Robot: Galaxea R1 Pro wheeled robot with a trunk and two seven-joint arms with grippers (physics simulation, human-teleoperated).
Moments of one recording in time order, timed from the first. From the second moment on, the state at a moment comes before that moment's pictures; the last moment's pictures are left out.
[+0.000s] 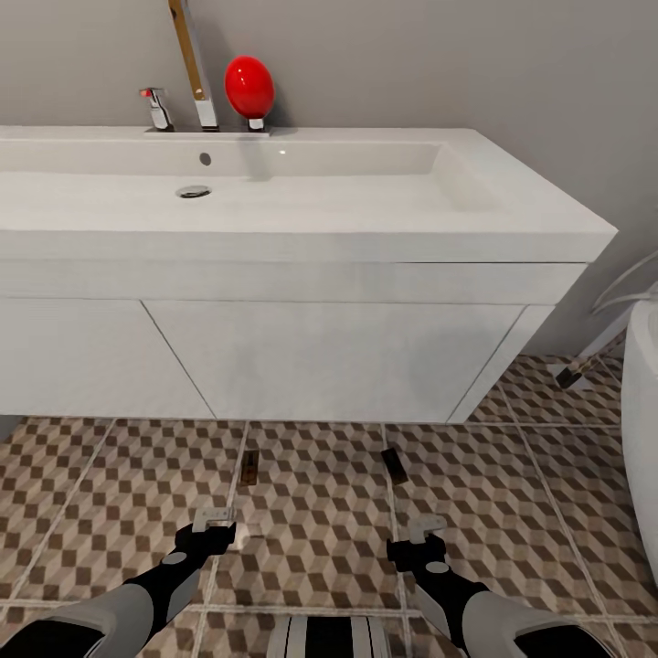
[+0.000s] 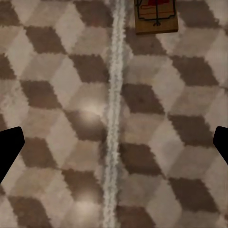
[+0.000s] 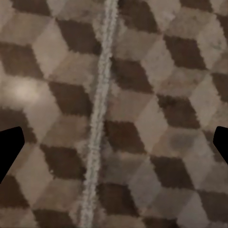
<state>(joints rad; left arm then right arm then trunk) -0.73 0.04 -0.17 -0.02 0.17 -0.23 0.04 -0.72 0.10 0.12 0.01 0.02 -0.18 -0.15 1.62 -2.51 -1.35</state>
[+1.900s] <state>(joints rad) -0.71 0.05 -0.17 -0.01 0.18 -0.22 0.06 -0.70 0.09 0.11 0.02 0.03 -0.20 -0.17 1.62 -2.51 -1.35</state>
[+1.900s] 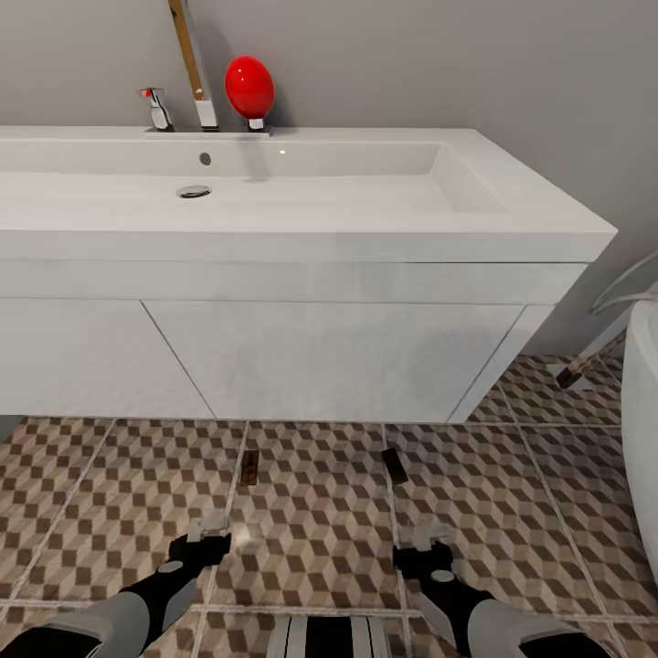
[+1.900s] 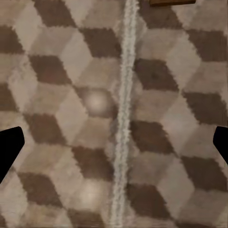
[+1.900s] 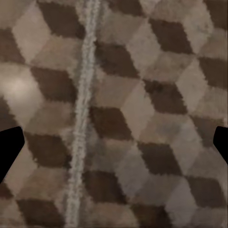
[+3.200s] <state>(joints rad) -0.70 0.05 -0.17 -0.01 0.18 -0.23 0.03 -0.69 0.09 0.13 0.02 0.02 -0.17 -0.16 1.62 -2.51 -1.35</state>
